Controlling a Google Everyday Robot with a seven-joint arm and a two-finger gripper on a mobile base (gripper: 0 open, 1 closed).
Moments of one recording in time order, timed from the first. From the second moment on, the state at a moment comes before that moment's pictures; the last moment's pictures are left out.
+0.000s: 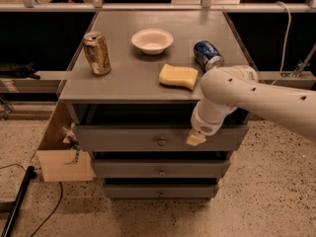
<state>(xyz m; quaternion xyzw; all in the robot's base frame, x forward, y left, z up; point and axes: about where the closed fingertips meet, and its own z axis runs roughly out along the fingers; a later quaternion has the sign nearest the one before) 0.550 -0.117 0.658 -0.62 0.77 0.04 0.11</state>
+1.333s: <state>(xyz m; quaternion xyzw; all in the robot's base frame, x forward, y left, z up) 0.543 -0.125 0.674 -0.63 0.77 0.03 0.10</state>
